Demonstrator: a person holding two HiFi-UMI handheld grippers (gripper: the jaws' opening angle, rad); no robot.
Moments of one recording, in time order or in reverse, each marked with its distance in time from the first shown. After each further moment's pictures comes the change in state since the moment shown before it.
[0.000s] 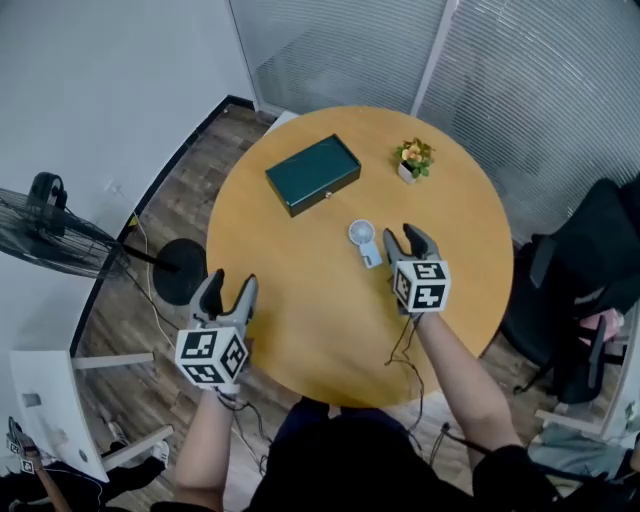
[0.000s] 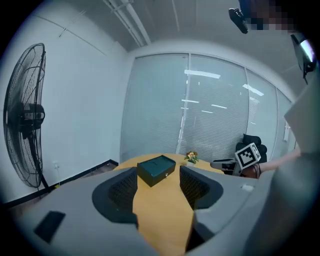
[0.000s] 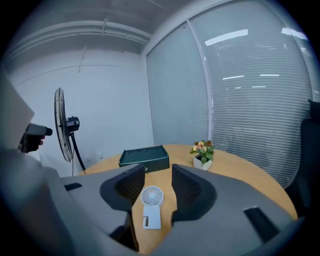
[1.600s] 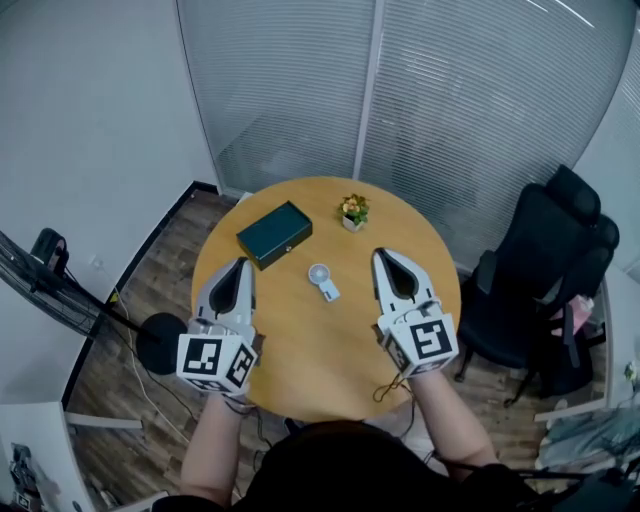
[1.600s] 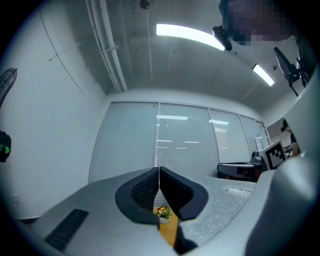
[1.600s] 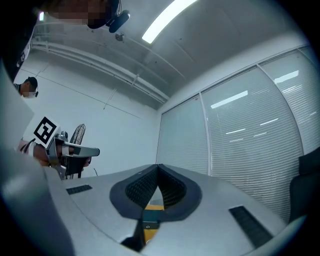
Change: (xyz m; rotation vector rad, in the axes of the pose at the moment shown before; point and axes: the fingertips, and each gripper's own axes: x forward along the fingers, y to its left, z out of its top) left arm -0.102 -0.141 0.180 0.109 -0.501 -0.278; right arm -0.282 0.087 0.205 -0.184 -0.562 -0.037
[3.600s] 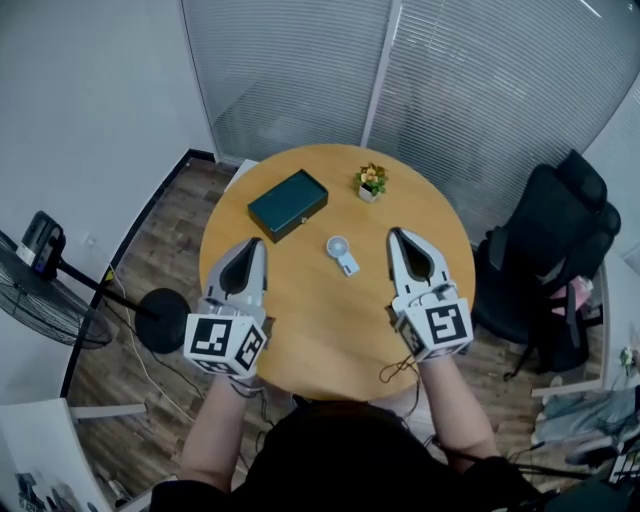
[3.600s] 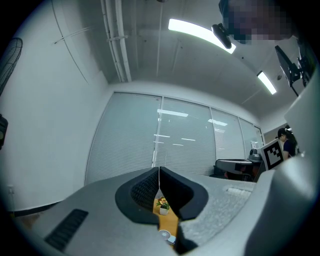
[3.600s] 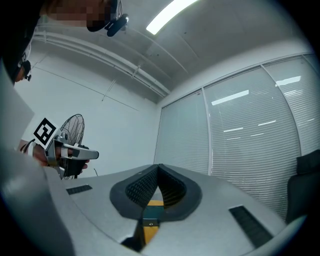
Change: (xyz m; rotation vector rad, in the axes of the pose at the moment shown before) left arm 0.000 0.074 -0.041 -0.070 0.064 -0.058; right arm 0.045 0.051 -0.033 -0.038 0.073 -0.021
